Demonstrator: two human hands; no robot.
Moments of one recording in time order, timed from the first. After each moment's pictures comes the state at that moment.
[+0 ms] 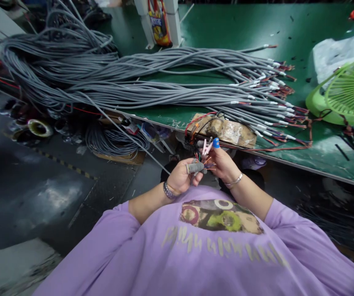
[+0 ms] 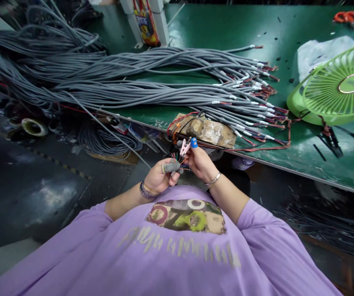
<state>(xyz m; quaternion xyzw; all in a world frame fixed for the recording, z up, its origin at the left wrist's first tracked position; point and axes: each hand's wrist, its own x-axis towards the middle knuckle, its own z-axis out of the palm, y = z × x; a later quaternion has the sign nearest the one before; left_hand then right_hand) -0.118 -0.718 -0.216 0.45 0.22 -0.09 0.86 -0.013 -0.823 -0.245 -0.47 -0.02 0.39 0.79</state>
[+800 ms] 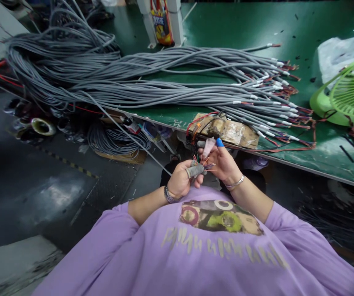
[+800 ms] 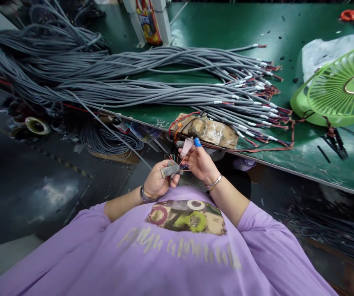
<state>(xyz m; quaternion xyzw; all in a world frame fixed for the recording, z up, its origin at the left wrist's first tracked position) -0.128 -0.724 -0.216 0.47 0.23 -0.03 0.85 -0.013 -0.827 -0.233 -0.37 0.03 0.47 0.80</state>
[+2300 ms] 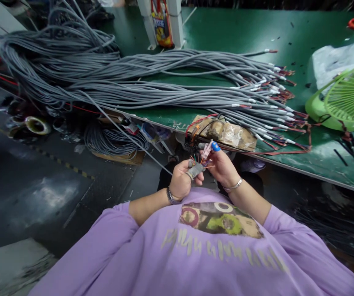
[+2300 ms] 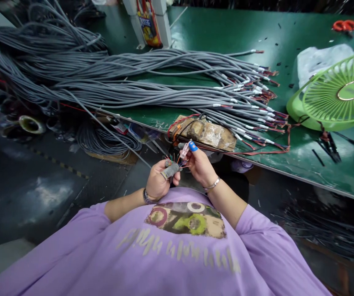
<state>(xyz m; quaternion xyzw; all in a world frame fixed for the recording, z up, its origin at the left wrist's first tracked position) -0.126 -0.732 -0.231 0.52 0.22 0.09 0.82 -0.018 -0.824 -0.238 -0.42 0.01 0.37 0.83</state>
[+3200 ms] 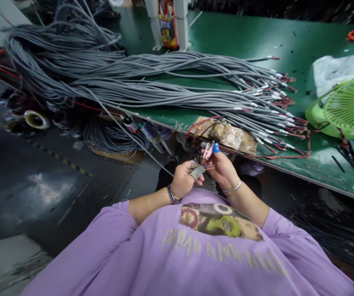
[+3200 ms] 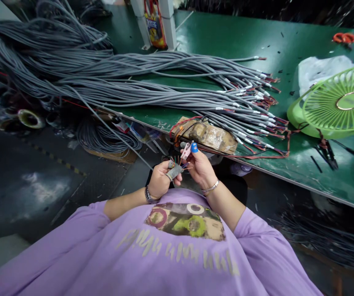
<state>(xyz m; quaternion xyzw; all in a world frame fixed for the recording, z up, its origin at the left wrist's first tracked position) -0.125 -0.731 -0.231 0.58 0.23 0.06 0.77 -0.018 -0.820 -0.237 -0.41 0.06 0.38 0.83</state>
